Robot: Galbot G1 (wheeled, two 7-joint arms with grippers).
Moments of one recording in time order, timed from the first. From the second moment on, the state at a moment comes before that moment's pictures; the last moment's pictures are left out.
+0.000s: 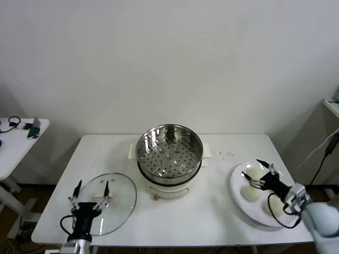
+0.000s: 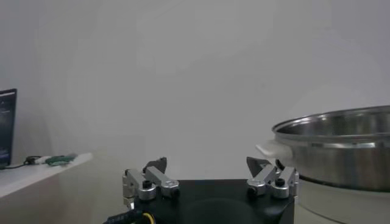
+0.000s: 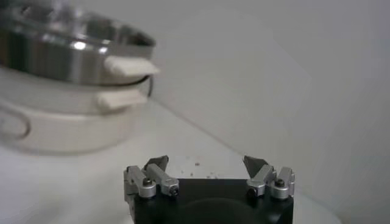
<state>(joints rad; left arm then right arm) 1.68 -1.53 -0.69 -2.00 0.04 -0.21 0.02 -1.08 0.71 0.53 1.52 0.08 -0.07 -0.77</state>
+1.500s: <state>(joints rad) 1.65 -1.50 -0.72 -2.00 -0.04 -0.15 0.02 0.00 0.77 -0.78 0.89 -0.15 -0.04 -1.16</state>
